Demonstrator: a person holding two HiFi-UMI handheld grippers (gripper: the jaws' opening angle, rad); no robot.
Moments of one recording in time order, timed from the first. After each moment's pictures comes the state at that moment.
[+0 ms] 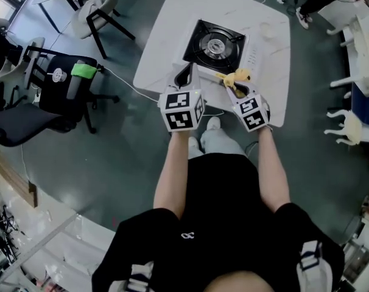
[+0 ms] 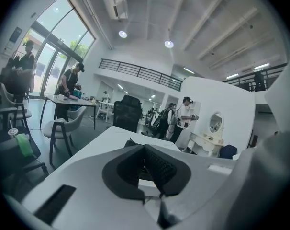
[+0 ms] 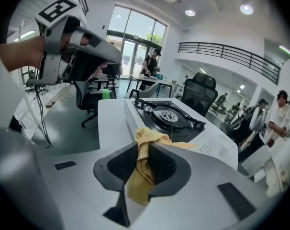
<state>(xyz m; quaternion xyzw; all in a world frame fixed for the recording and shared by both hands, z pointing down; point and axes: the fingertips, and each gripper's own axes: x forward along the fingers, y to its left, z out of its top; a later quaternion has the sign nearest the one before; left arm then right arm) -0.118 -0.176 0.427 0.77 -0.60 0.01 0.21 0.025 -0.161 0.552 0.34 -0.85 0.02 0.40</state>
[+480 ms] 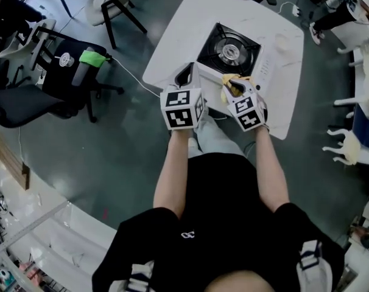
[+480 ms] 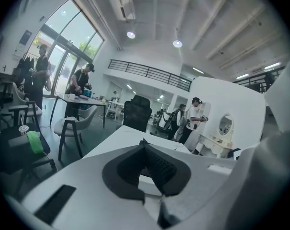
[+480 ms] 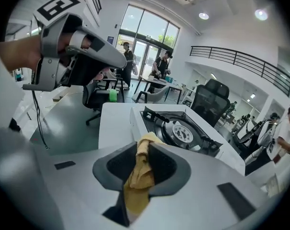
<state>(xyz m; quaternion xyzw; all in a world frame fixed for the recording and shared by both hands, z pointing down) -0.165 -0.179 0.435 0.73 -0.64 0.00 0.23 -0.036 -0.178 0.544 0.29 -0.87 -0.01 0.40</state>
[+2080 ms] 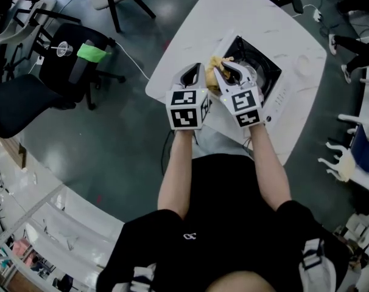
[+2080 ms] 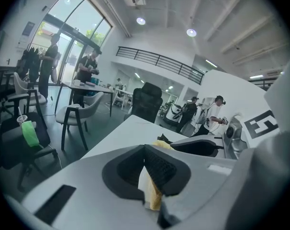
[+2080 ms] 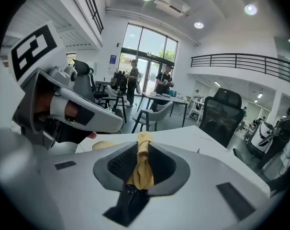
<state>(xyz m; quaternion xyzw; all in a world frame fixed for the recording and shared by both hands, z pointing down) -0.214 -0.281 0.500 0.70 -0.64 0.04 0.30 -0.164 -0.299 0.513 0.26 -0.91 -0.02 0.31</state>
